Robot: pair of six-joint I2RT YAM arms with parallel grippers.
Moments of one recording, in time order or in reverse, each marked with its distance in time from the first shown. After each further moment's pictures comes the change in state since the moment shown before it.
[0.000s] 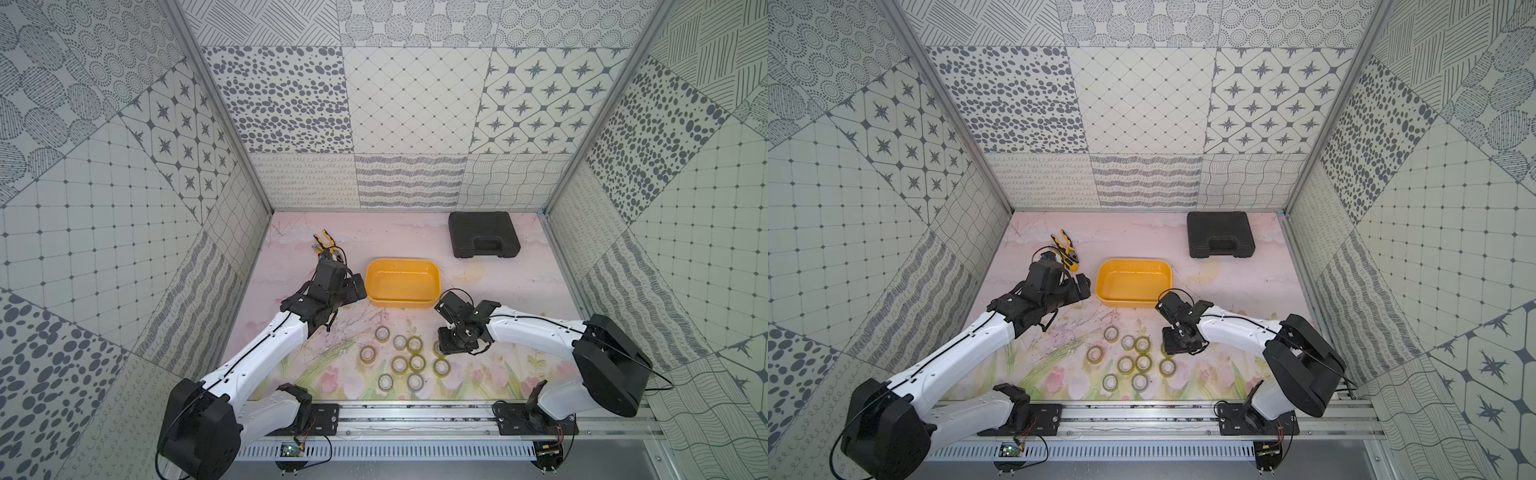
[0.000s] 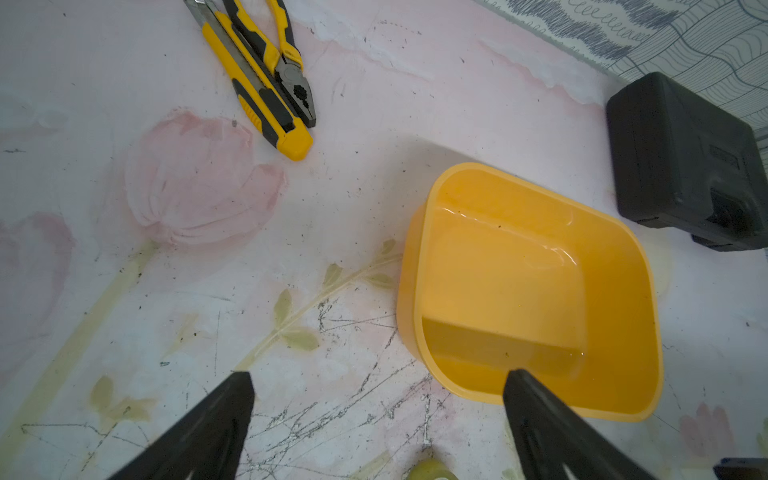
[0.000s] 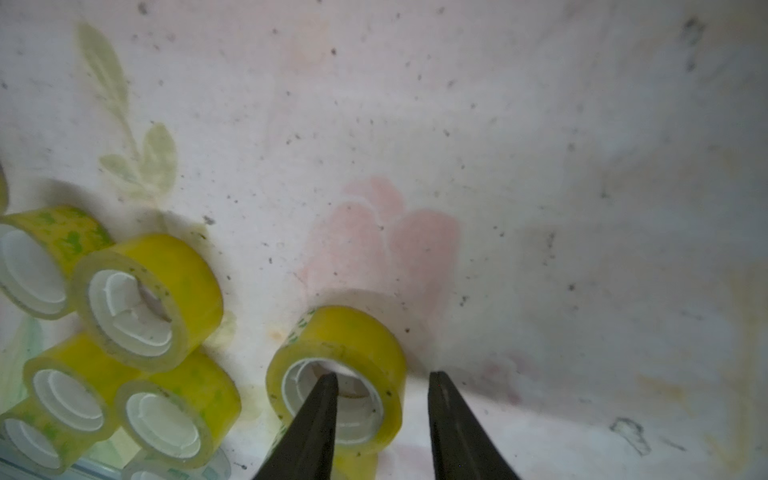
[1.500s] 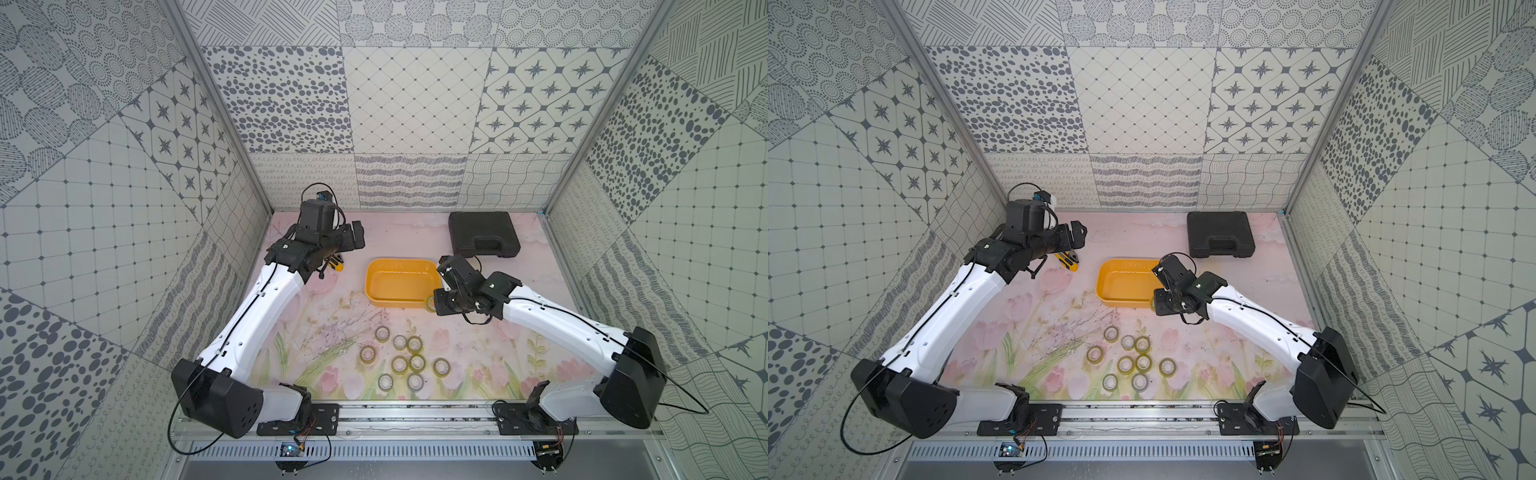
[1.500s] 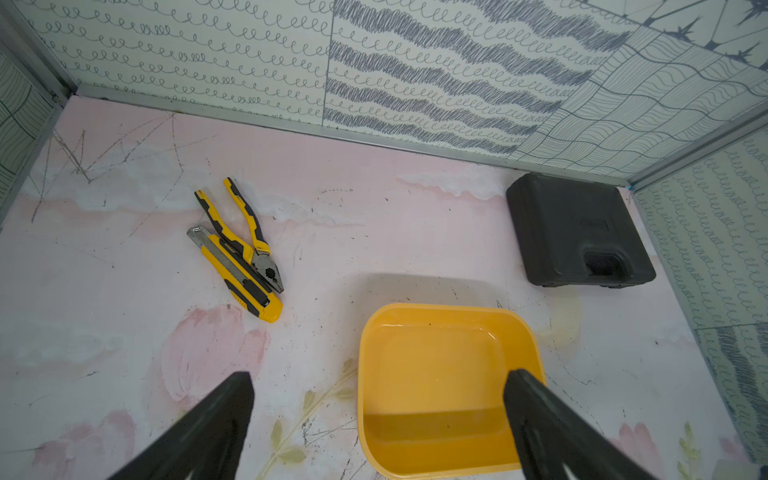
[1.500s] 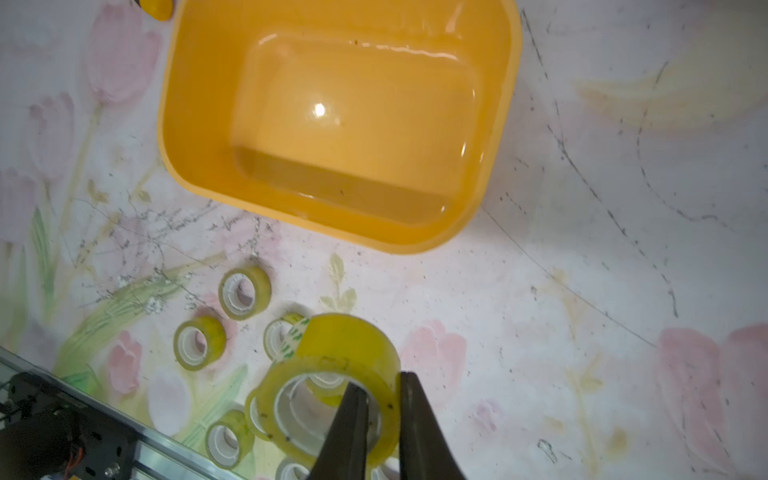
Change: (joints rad) left arm 0.136 0.263 0.655 -0.252 0.127 0.238; right arm -0.048 -0.014 0.431 -0.126 0.108 -0.109
